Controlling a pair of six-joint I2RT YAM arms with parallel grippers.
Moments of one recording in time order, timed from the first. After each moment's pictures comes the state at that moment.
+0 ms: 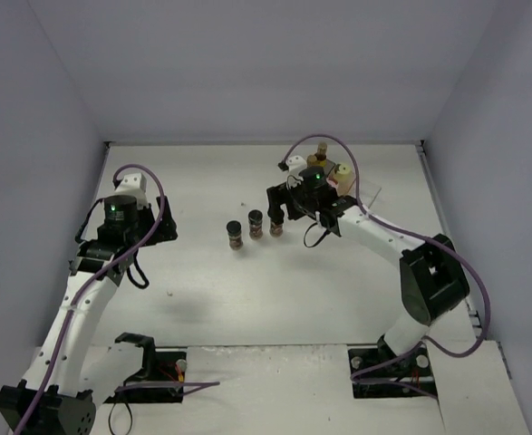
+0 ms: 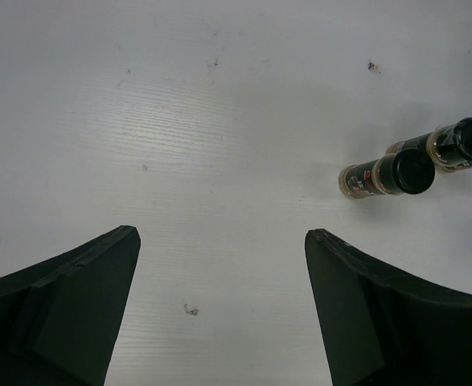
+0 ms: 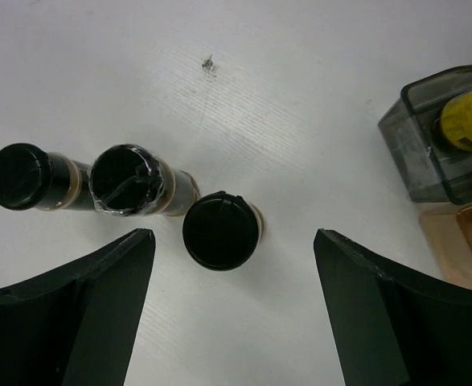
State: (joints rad) left arm -0.16 0.91 0.95 -0.66 -0.09 -0.28; right arm 0.54 1.64 1.12 -0.08 -0.12 0.08
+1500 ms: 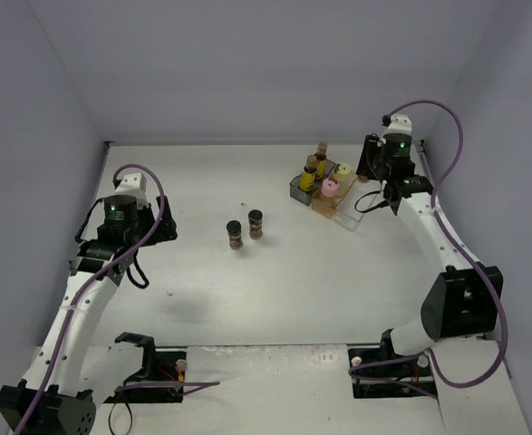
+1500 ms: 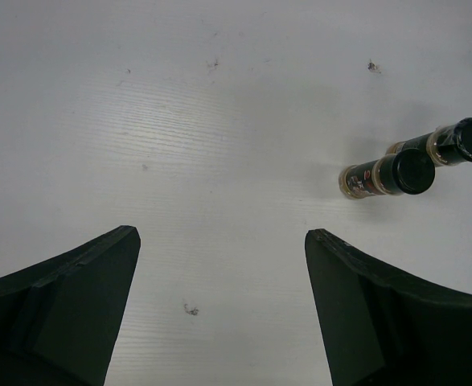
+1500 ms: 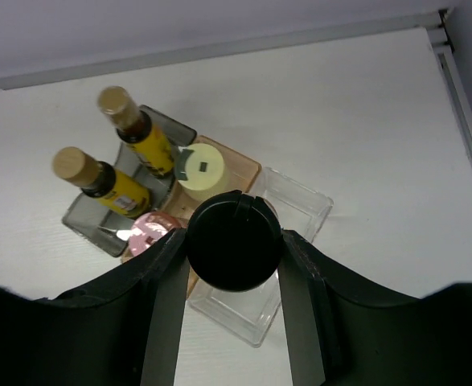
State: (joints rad) left arm -0.16 0.91 0.95 -0.66 -0.09 -0.28; right arm 0.13 1.45 1.23 -0.21 0.15 0.17
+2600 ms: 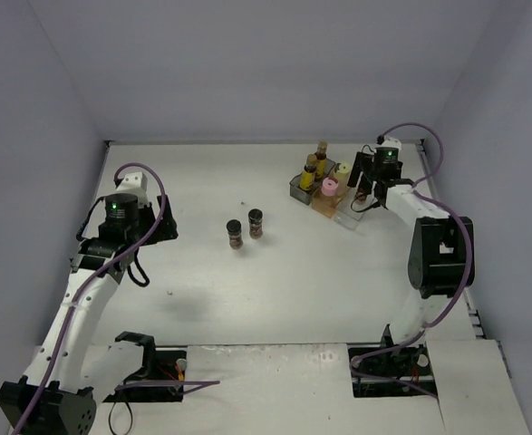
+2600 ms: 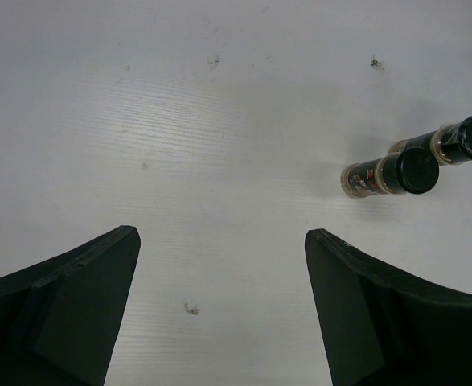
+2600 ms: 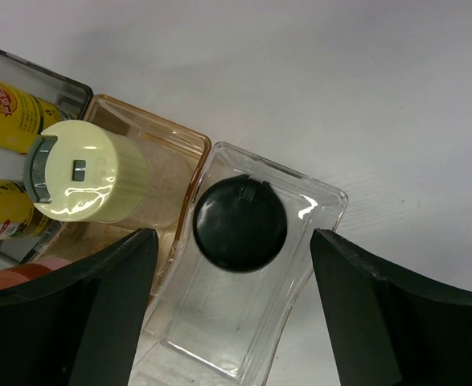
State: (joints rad) left arm -0.16 0.93 0.95 -0.66 -0.09 -0.28; right arm 0.03 1.80 1.20 -0.05 0.11 0.25
